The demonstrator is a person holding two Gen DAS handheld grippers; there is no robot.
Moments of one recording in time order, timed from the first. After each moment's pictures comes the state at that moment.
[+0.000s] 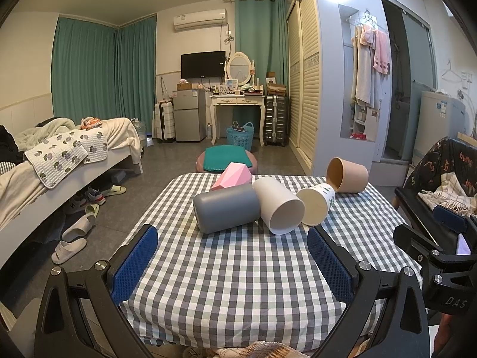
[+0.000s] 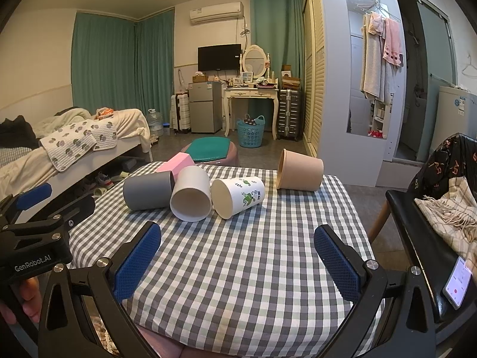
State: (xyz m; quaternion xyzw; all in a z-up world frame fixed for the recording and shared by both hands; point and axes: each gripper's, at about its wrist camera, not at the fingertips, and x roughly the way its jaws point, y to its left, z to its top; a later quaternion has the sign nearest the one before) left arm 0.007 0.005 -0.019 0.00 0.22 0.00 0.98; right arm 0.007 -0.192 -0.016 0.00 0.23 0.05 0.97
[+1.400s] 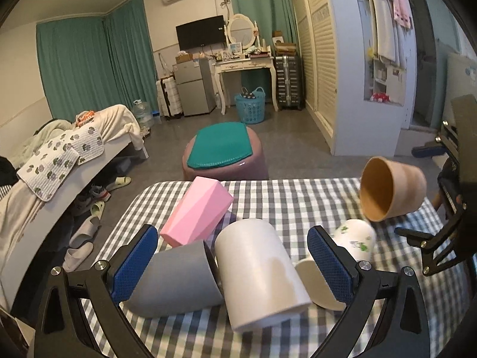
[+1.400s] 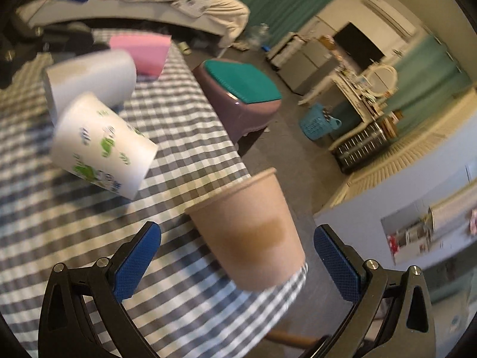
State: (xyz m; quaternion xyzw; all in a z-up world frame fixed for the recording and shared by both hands) left arm 0.205 -0.063 -0.033 0.06 0.31 0.05 0.95; right arm 0.272 -0.248 -0.070 -0.43 0.30 0.23 0.82
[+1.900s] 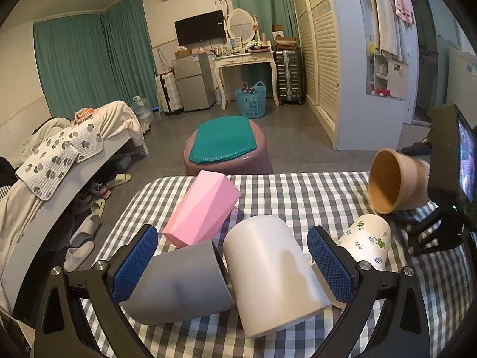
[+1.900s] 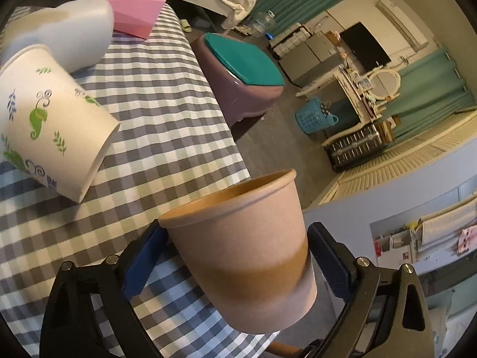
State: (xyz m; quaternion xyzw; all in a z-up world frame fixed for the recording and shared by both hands) left arm 0.212 -0.053 -0.039 0.06 0.32 0.05 0.94; right arm 0.313 -0.229 -0.111 -0.47 0.31 0.19 0.80
